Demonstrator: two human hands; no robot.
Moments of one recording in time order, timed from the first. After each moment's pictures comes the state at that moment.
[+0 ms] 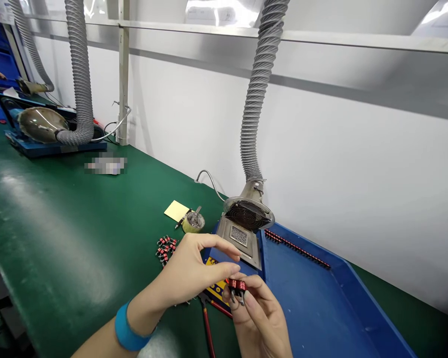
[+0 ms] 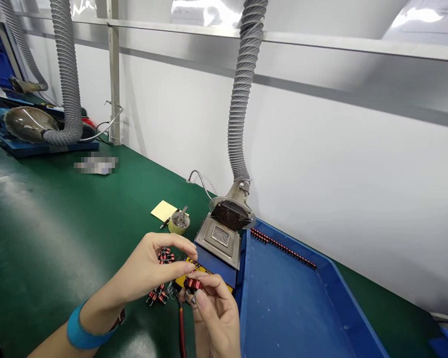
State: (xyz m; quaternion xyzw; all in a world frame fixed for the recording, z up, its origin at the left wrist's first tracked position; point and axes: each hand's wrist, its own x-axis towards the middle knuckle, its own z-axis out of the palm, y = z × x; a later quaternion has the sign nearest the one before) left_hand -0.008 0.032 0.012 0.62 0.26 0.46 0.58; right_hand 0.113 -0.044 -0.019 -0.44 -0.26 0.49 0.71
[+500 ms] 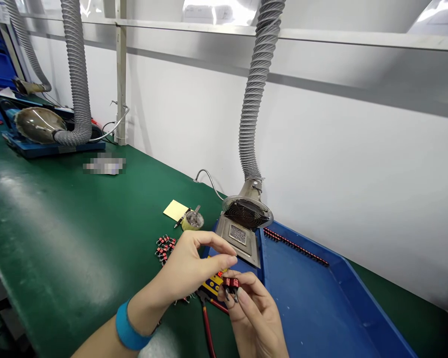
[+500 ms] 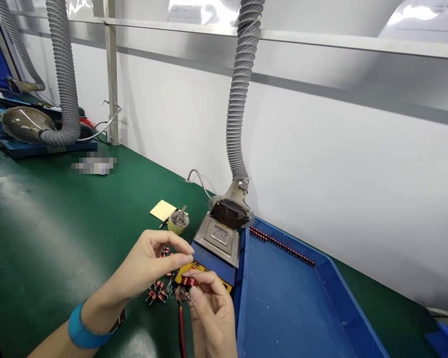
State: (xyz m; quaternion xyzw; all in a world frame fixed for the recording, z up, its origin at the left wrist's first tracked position) left_hand -0.004 0.032 0.008 0.57 0.27 0.48 0.61; right_hand 0.113 -0.044 -0.023 -0.43 -0.27 0.50 0.69
